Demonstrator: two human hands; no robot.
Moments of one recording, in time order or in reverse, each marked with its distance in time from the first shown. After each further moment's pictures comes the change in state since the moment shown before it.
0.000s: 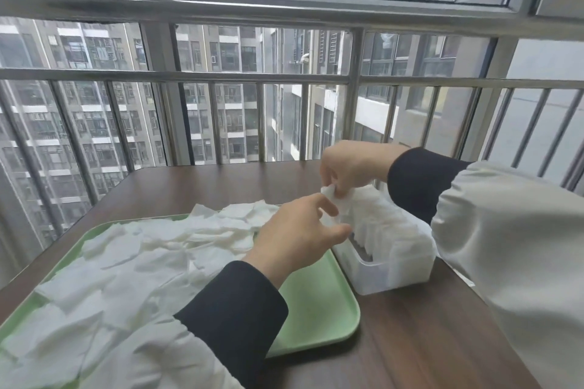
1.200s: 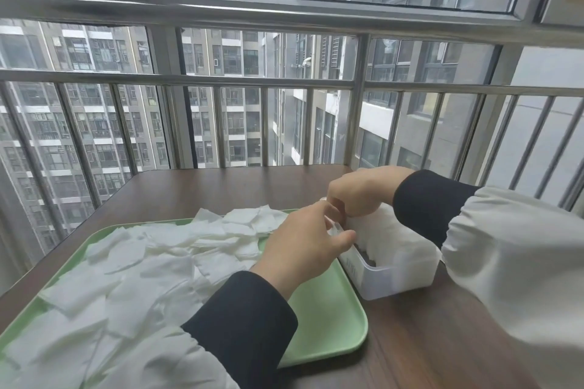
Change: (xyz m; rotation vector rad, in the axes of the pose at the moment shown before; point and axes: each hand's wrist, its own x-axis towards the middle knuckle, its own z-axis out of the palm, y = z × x) left_hand 0.000 -0.002 0.005 -0.059 0.000 0.003; right_hand -0.013 -0.018 0.011 -0.085 -0.265 -0.061
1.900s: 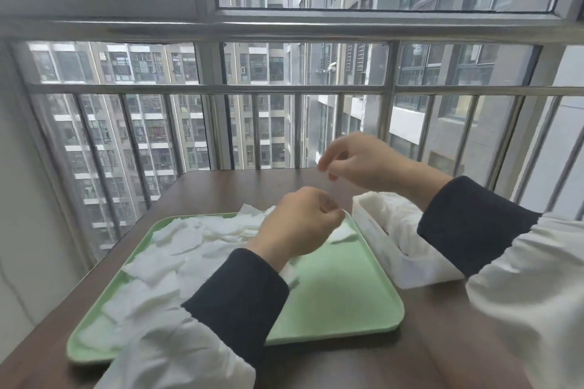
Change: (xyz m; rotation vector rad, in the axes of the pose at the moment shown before) left_hand -0.030 -0.004 -0.068 0.086 0.022 -0.035; right_hand -0.037 -0.055 -0.040 0.728 0.658 -0.082
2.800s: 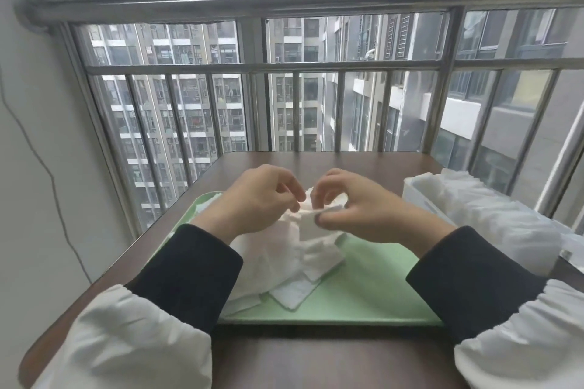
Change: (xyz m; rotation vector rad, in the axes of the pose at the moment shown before) left_hand -0.023 -0.089 -0.062 0.088 0.078 -0.050; right_hand -0.021 -0.020 0.103 0.253 -0.167 -0.155
